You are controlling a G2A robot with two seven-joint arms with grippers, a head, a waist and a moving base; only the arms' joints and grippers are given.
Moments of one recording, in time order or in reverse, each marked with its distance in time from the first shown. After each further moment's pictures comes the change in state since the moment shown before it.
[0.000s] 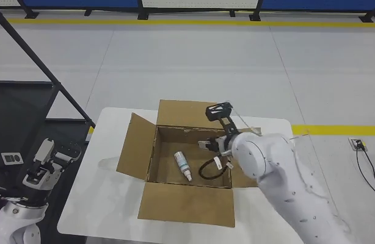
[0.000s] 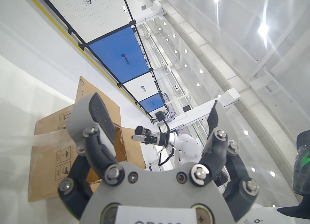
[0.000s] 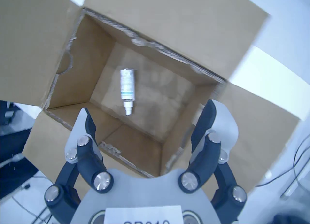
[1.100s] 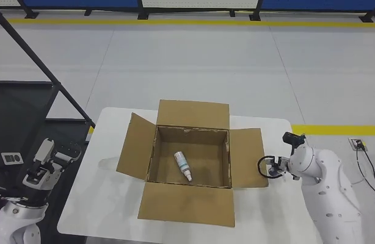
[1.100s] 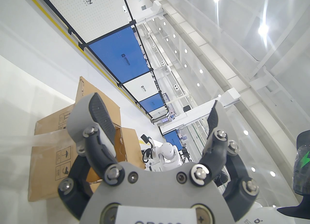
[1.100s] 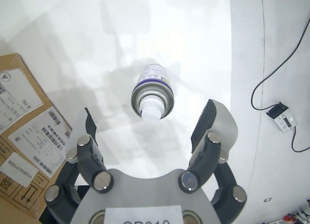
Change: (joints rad) left arm 0.000 0.000 0.000 0.000 0.000 0.000 0.000; right arm -0.113 0.021 0.369 0.493 -0.084 0.062 0.042
